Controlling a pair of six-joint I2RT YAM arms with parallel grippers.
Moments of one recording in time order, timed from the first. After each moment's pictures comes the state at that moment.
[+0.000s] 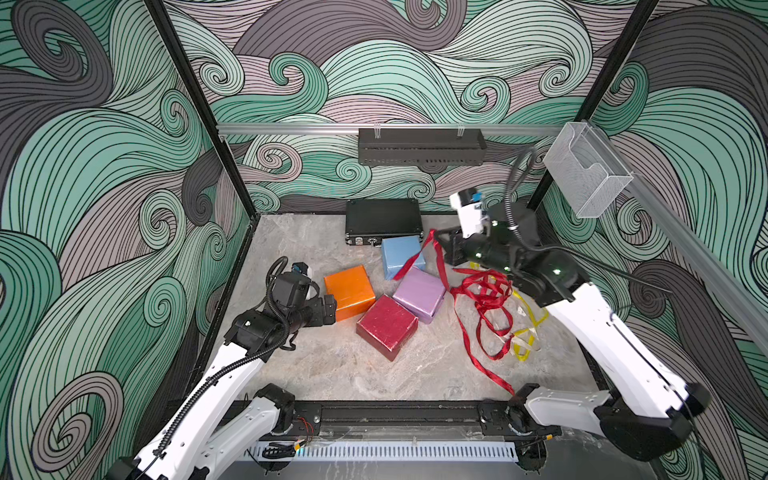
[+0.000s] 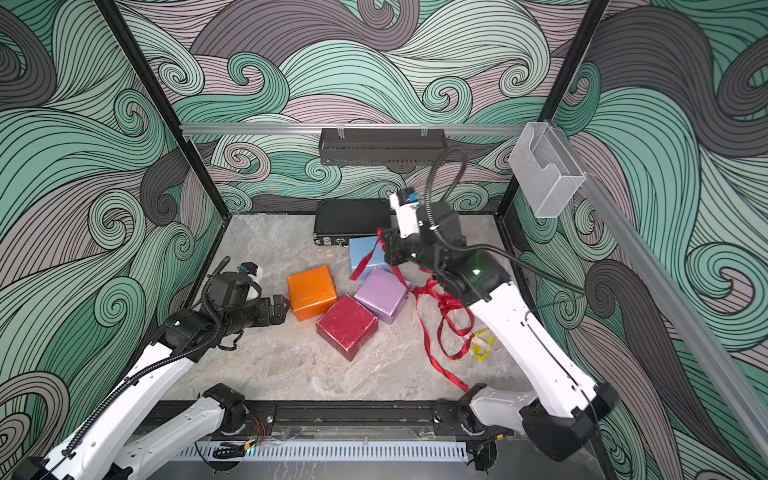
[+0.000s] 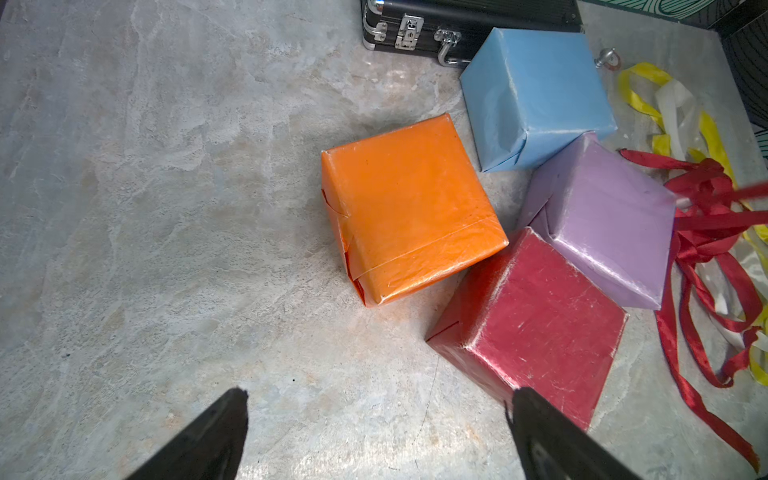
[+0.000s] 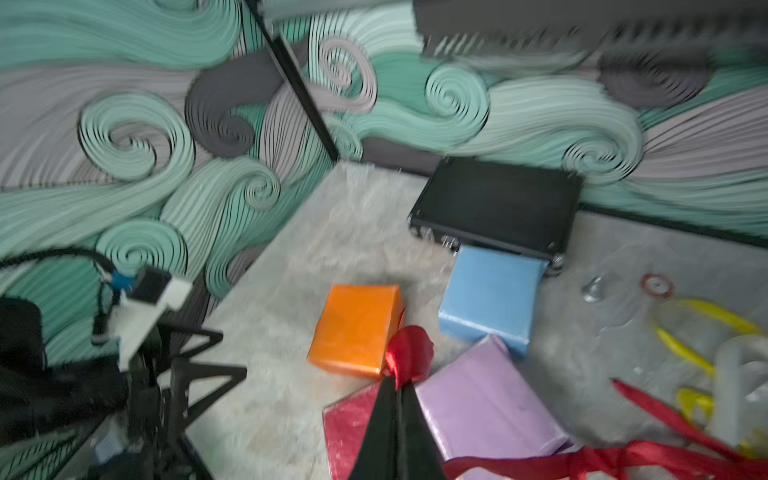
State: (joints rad) left arm -0.42 0.83 0.89 -0.91 -0.10 -0.43; right arm 0.58 1.23 1.60 -0.71 -0.05 0.24
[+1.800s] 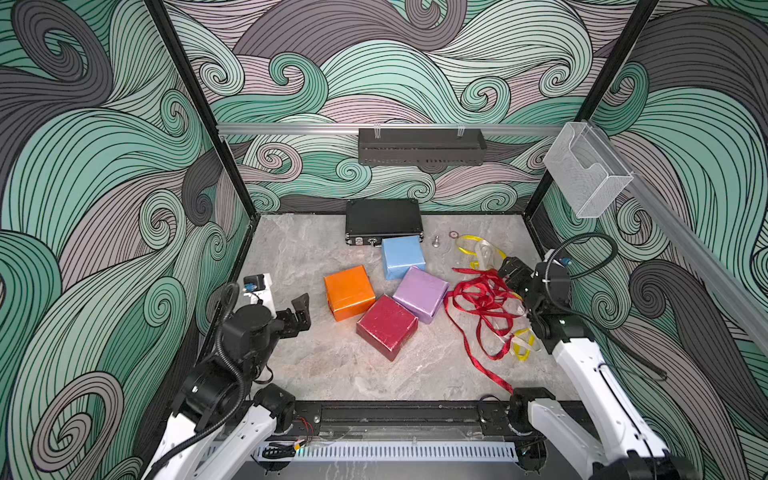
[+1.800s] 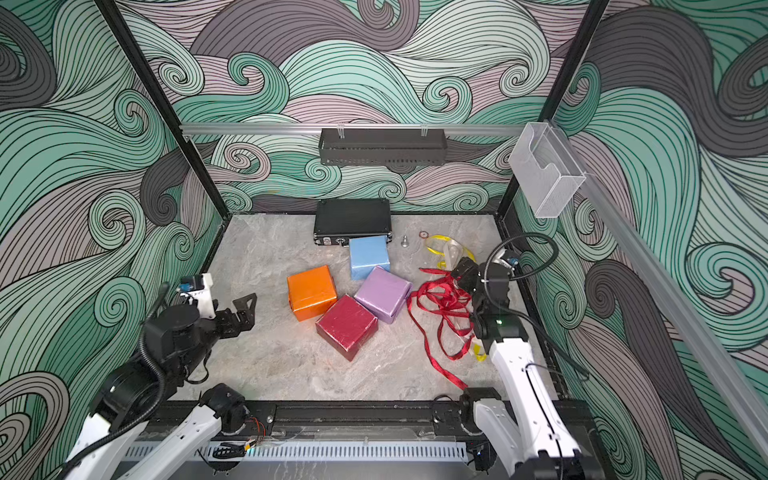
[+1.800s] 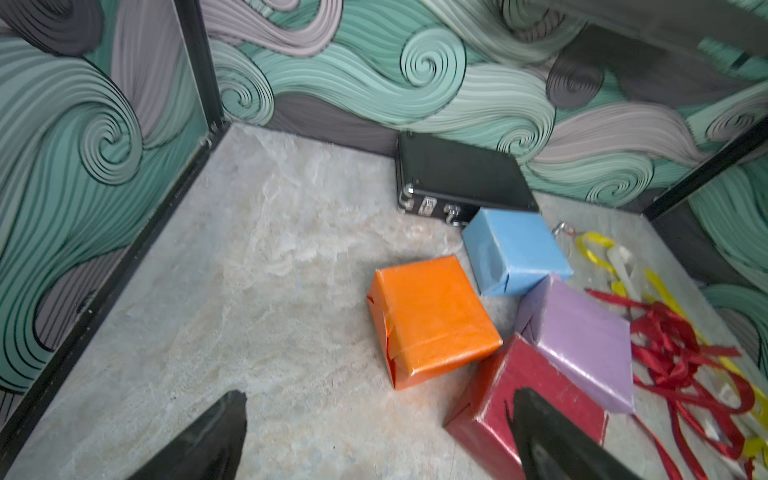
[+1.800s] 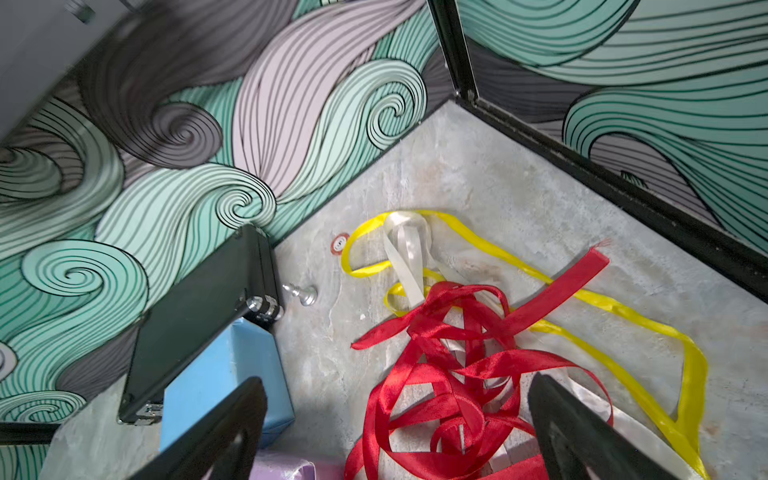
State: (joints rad) left arm -0.46 0.44 0.89 -0.89 -0.39 -0.43; right arm 0.04 0.83 0.66 -0.25 0.21 0.60
